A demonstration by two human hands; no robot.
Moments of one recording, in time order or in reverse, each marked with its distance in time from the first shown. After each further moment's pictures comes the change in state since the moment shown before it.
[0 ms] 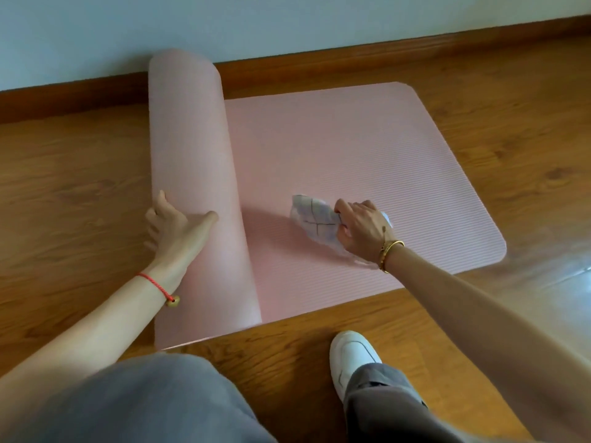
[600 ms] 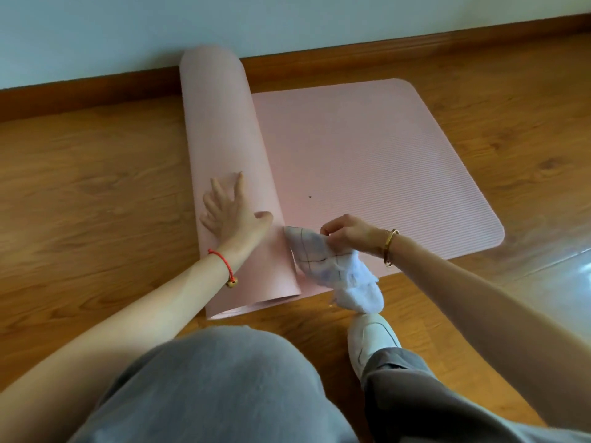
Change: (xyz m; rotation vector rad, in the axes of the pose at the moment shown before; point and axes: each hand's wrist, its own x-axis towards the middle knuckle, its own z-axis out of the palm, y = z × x) left_hand -0.038 0.015 0.035 0.402 -0.061 0.316; right_hand -0.014 -0.068 -0.038 0.793 -0.635 0.440
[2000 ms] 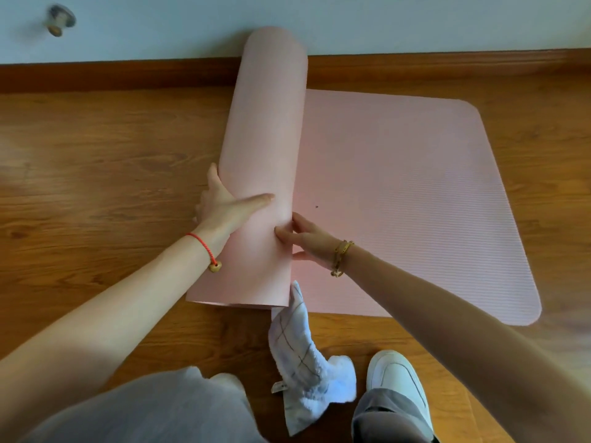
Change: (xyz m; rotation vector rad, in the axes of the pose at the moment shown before) left_hand 0.045 -0.072 -0.046 -0.518 0.062 -0.354; right_hand 0.110 -0.056 0.088 0.548 -0.243 -0.059
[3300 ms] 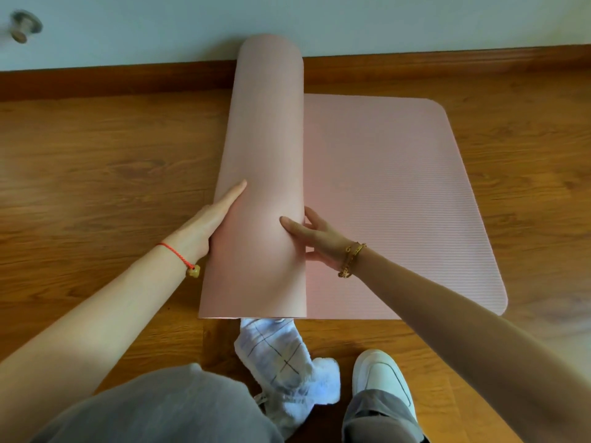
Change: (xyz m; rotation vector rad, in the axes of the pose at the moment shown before) left_hand 0.004 0.002 0.008 -0.311 -0.421 -0.226; right_hand -0.025 0.001 -0.041 0.125 0.095 -0.003
